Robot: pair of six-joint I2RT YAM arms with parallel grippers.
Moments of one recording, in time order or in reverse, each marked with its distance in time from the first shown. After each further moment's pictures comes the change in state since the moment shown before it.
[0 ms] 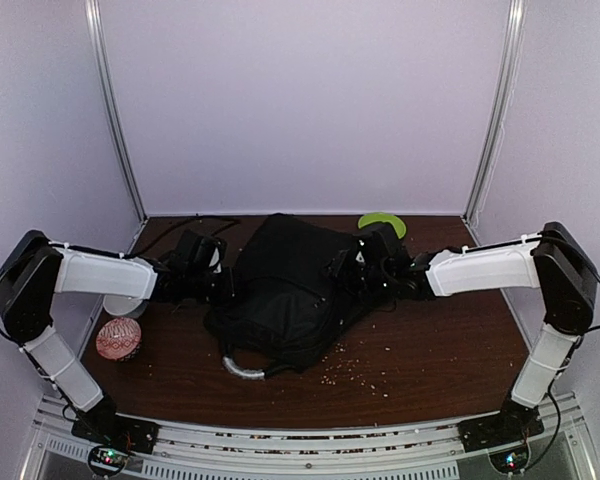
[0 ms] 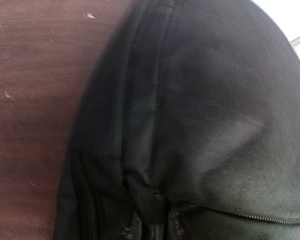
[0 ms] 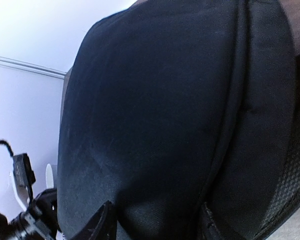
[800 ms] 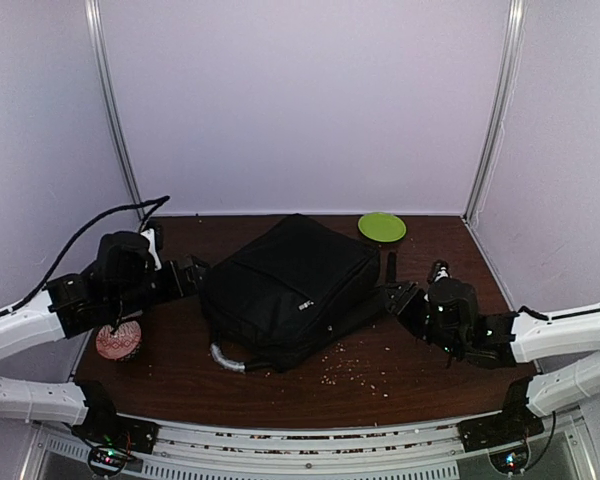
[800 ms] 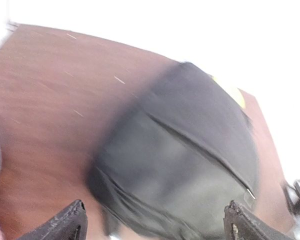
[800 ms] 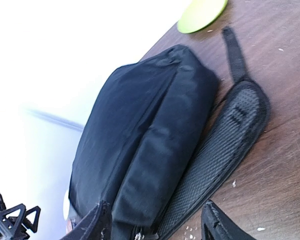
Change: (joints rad) left arm -0.154 -0.710 -0.161 -0.321 -0.327 -0.097; right arm 0.151 -0.614 -0.618 0.190 0.447 0.066
